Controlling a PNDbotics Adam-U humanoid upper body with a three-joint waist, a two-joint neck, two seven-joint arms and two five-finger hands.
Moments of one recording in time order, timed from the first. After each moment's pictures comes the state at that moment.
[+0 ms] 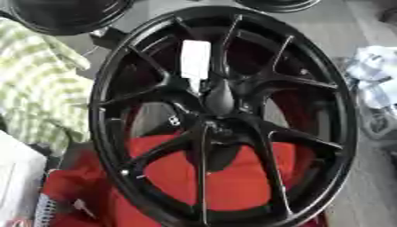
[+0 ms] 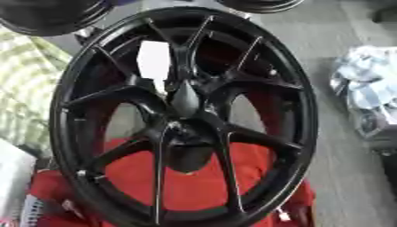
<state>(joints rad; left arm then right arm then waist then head) -0.38 0.89 0.00 -1.98 0.26 -0.14 0.06 0.26 -0.03 -0.33 -1.99 -0.20 -0.20 -0.41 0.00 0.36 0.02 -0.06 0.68</state>
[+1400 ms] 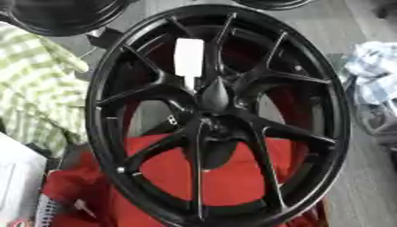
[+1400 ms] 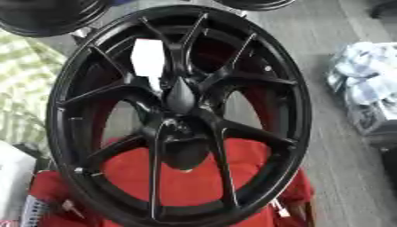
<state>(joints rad) -0.57 1.18 -0.14 -1.99 0.07 -0.07 -0.36 0.27 -0.05 -0.31 -1.99 -0.19 -0.19 -0.41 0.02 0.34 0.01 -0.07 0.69</state>
